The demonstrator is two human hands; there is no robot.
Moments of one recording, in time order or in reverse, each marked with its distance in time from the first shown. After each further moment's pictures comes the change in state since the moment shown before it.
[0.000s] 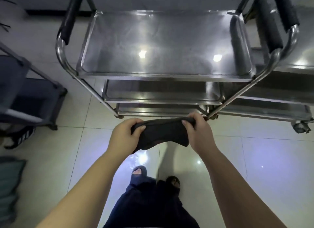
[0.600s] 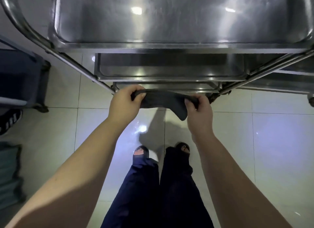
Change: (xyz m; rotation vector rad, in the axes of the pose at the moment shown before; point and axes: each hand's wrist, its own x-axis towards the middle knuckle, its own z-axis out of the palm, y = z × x) left_hand 0.138 -0.101 0.021 -0.031 -0.037 -0.024; right_hand 0.076 0.028 0.132 0.347 0.221 0.271
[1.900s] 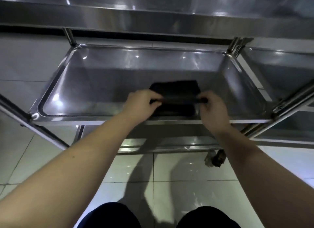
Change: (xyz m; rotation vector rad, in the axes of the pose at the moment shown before) left_hand 0.243 -0.121 0.236 0.232 0.054 0.545; right_hand 0.309 0.207 0.018 -0.461 0.135 -0.781
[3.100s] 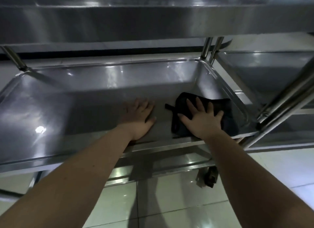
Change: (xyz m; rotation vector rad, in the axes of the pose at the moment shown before) left_hand 0.112 0.005 0.122 0.465 -0.311 0.040; right_hand 0.069 0.136 0.001 -0.710 -0.422 0.336
